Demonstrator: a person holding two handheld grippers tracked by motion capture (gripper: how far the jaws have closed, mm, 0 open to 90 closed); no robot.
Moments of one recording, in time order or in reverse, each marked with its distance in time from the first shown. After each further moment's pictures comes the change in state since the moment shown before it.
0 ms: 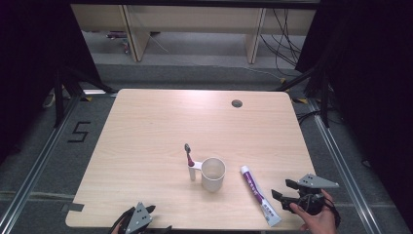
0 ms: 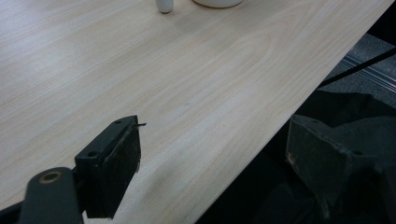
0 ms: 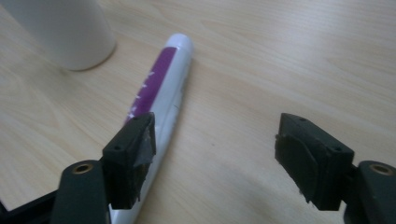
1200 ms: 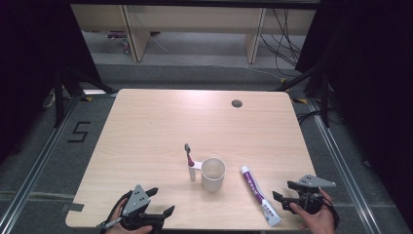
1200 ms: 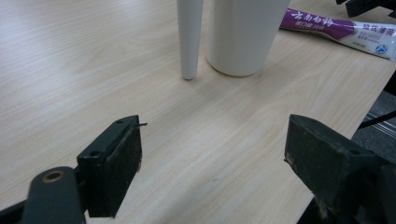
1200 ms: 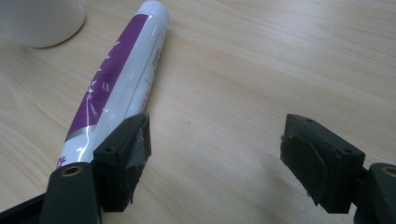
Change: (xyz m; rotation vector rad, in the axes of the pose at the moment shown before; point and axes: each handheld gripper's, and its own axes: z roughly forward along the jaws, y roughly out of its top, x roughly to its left) left arm 0.022 0.029 0.006 -0.156 -0.014 -0.067; right arm -0.015 -0.014 0.013 0.060 -0.020 0.028
